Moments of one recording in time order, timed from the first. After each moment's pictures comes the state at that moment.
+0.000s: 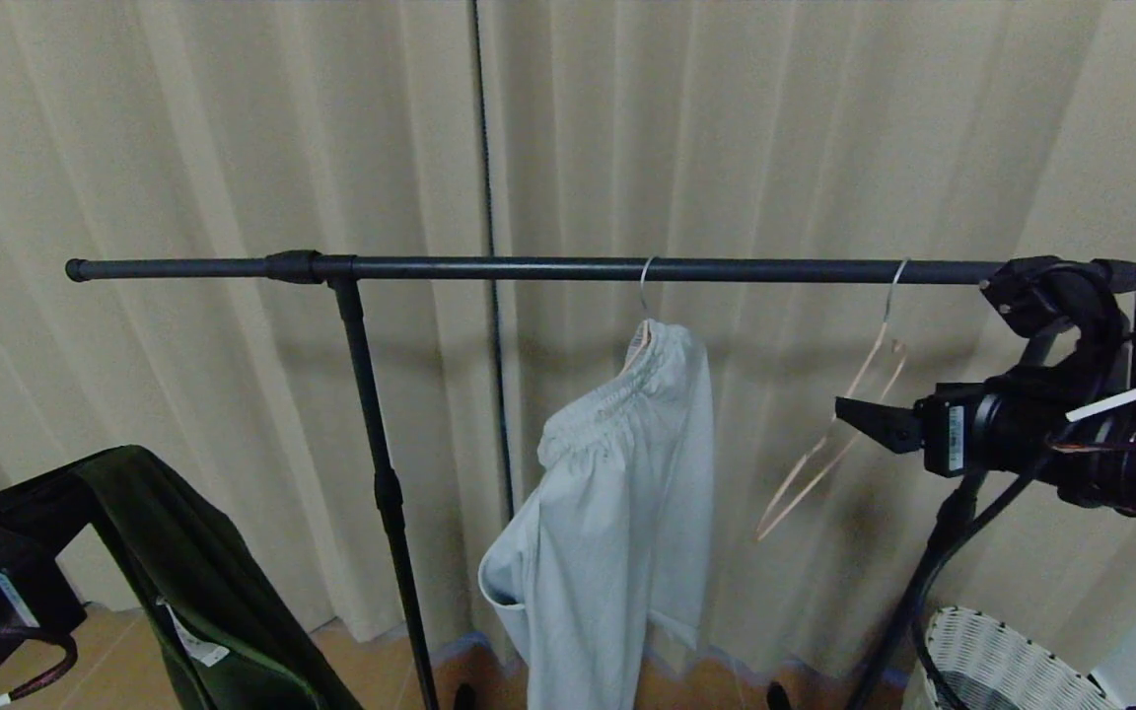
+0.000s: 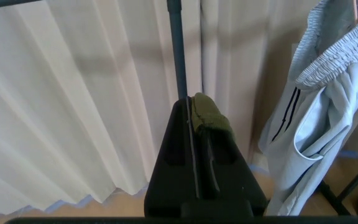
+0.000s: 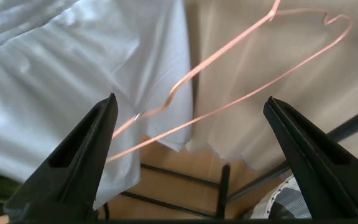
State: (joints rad) left arm -0.11 0.97 -0.31 -0.58 -0.08 0.12; right arm 0.33 1.45 -0.78 -0.25 -0.13 0.08
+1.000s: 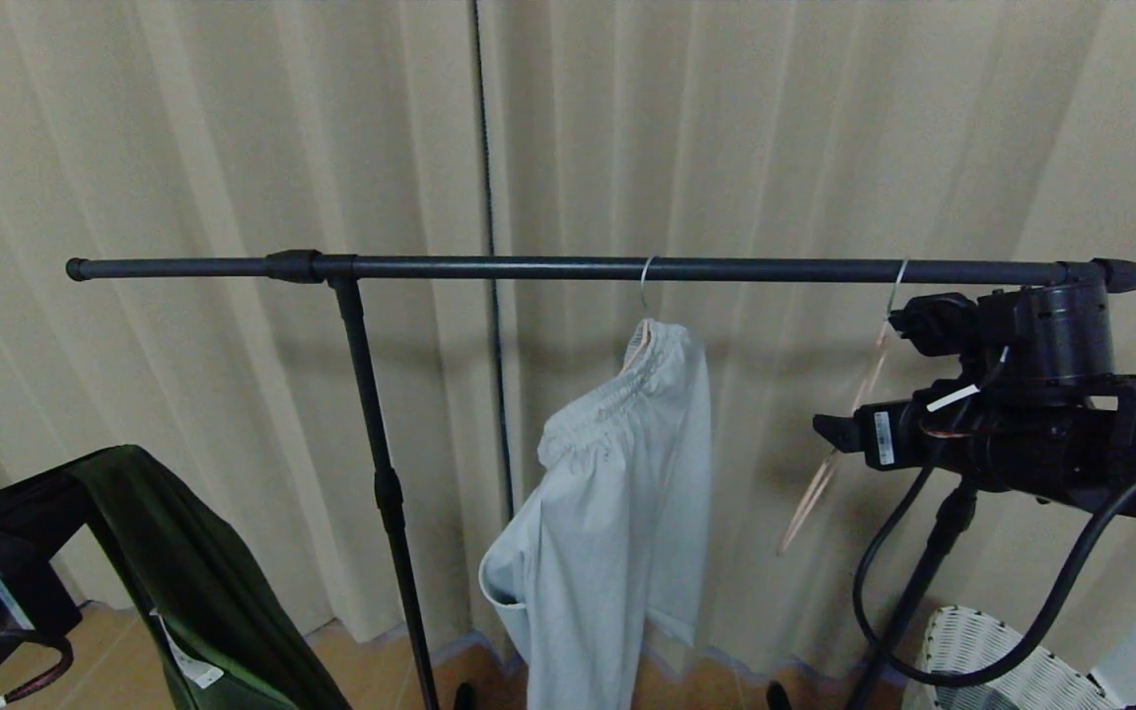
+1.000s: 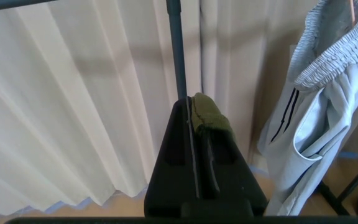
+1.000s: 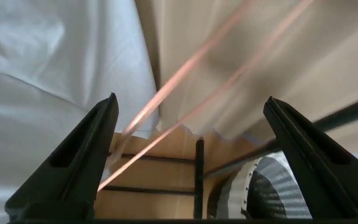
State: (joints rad) left arm -0.12 0.96 -0.31 -0.58 -0.08 0.12; right arm 0.29 1.67 -0.86 -0.24 -0.29 0.10
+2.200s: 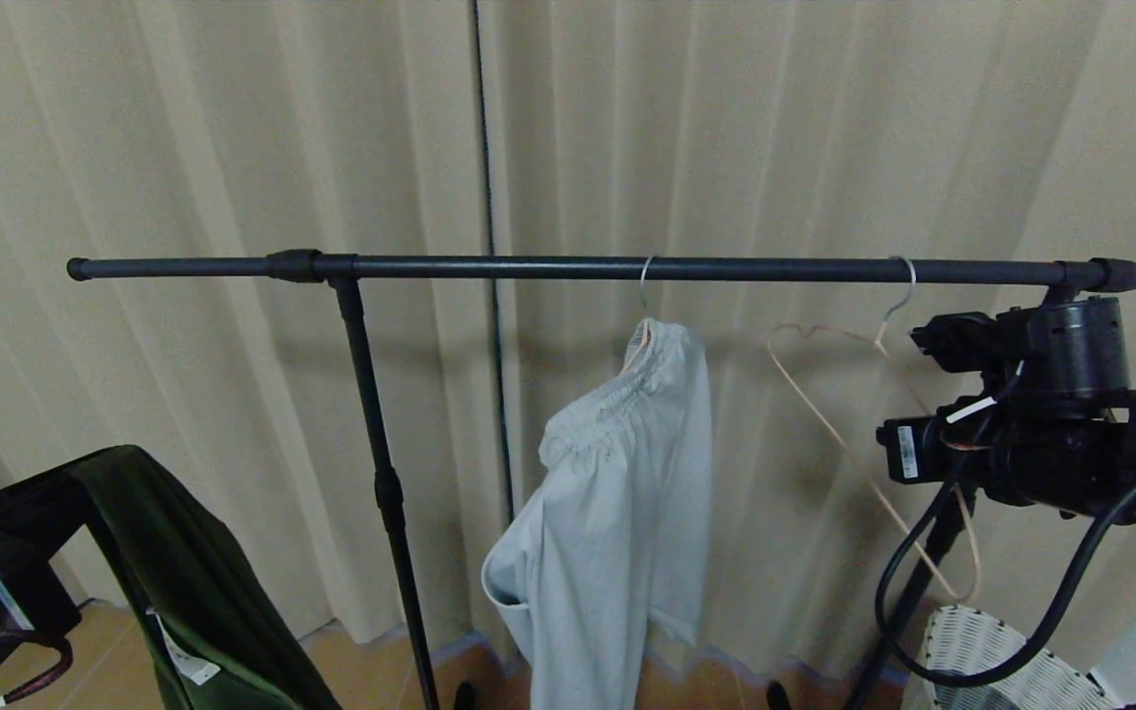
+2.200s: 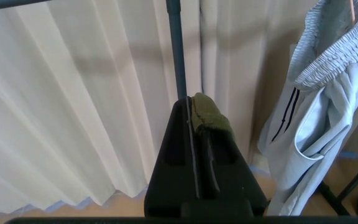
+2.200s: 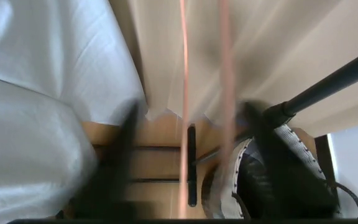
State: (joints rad) left arm -0.11 0.96 -0.31 -0.58 -0.08 0.12; right arm 0.22 1.67 -0.83 -0.24 -0.27 0.10
